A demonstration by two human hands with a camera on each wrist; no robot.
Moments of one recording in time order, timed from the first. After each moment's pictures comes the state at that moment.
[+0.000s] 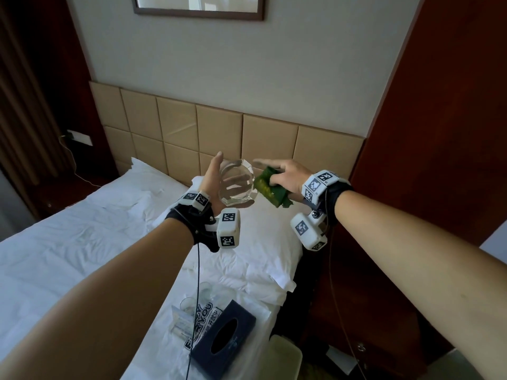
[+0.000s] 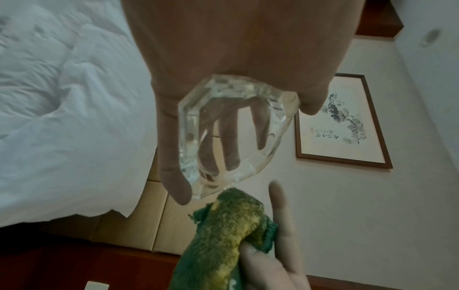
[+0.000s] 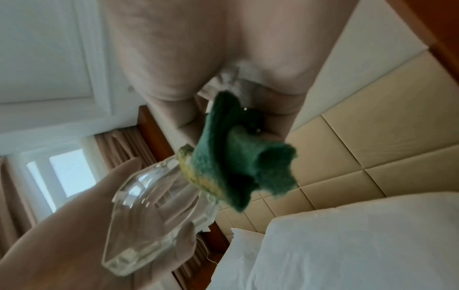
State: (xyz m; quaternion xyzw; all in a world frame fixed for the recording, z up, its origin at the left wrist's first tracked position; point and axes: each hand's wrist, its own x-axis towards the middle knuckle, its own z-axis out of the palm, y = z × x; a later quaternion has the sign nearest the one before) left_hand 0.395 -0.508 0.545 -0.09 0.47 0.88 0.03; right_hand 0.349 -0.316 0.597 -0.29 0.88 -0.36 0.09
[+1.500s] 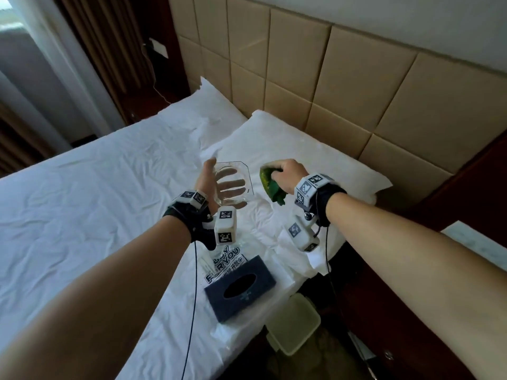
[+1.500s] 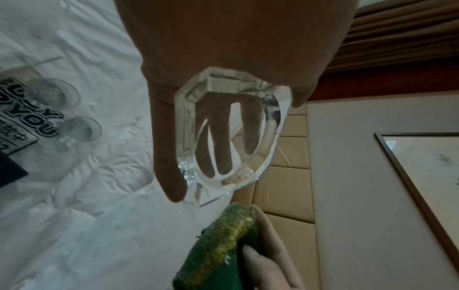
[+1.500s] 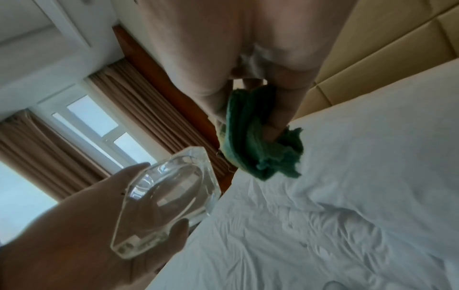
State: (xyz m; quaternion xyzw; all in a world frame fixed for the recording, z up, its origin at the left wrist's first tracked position) left_hand 0.365 -0.553 0.396 -0.37 0.39 0.84 -0.06; right_hand 0.228 -0.404 0.419 -0.31 0.86 -0.34 0.23
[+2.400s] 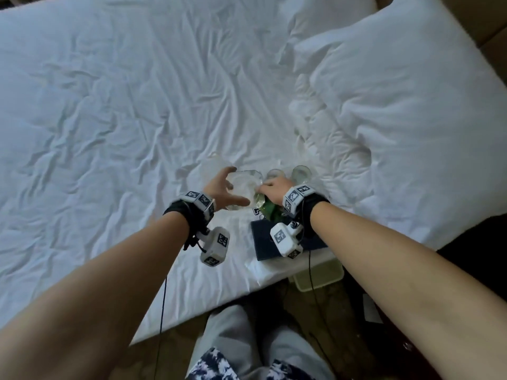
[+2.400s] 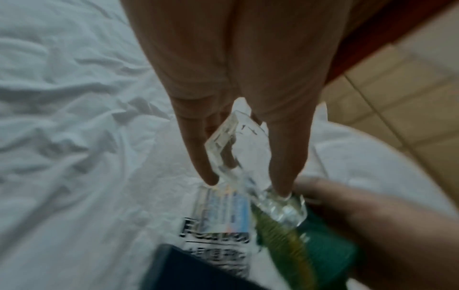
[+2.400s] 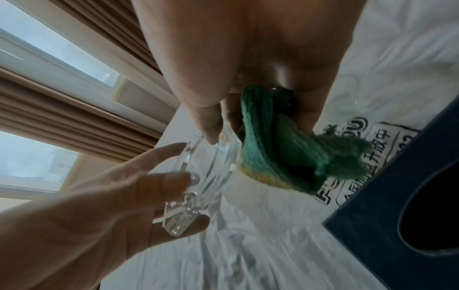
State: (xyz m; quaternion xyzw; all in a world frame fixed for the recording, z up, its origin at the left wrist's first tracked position) left_hand 0.530 -0.648 0.154 -0.51 0.64 0.57 0.09; right_hand 0.362 -0.567 0.149 -0.37 0.79 -0.06 0.49
